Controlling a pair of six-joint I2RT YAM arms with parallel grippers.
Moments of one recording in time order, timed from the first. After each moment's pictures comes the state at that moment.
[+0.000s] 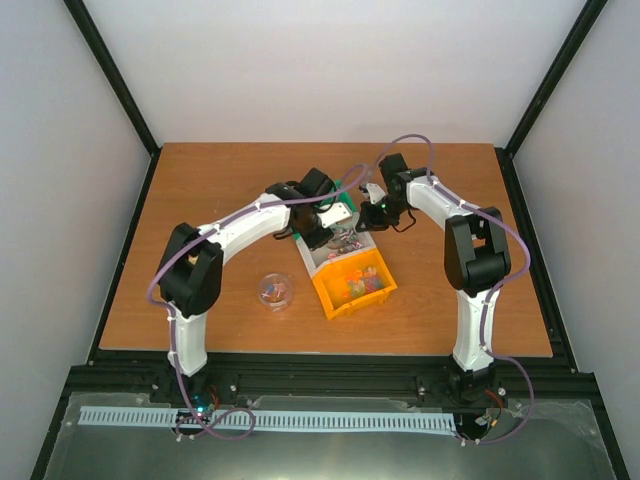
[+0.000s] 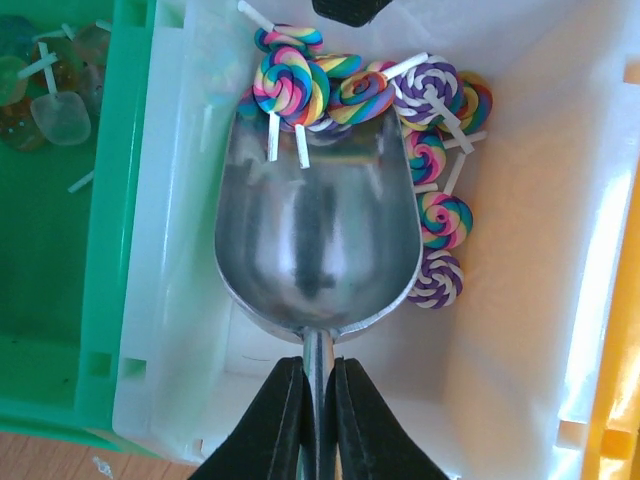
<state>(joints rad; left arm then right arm) -0.66 1.97 1.61 -0.83 0.11 0.37 0.32 2.08 1.62 -0.85 -0.53 0.03</state>
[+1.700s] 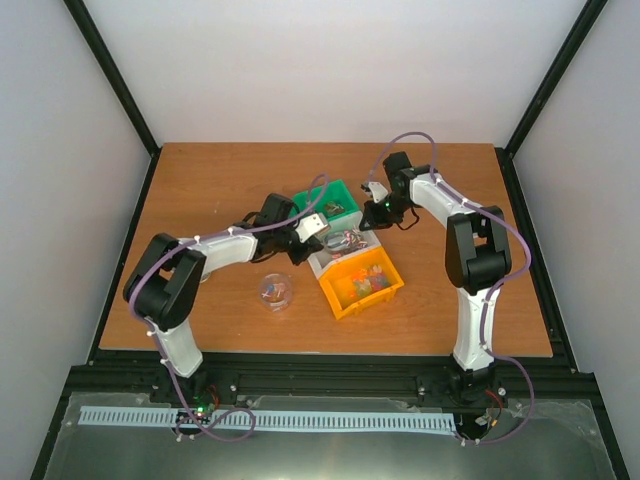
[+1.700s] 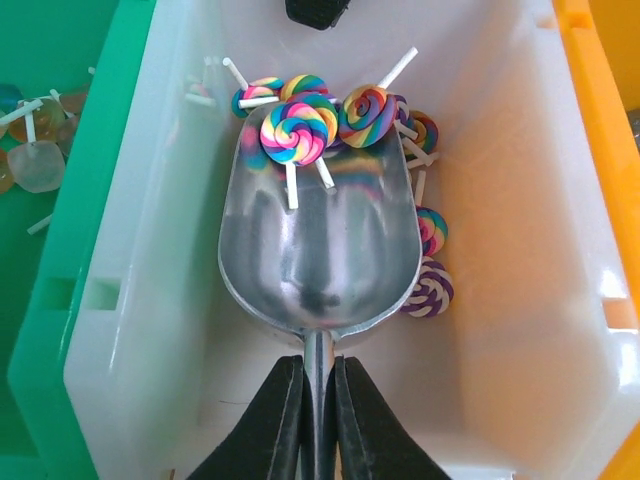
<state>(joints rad) -0.51 1.78 1.03 -0.11 0.46 0.38 0.30 2.10 1.65 -0.89 -0.53 -0.05</state>
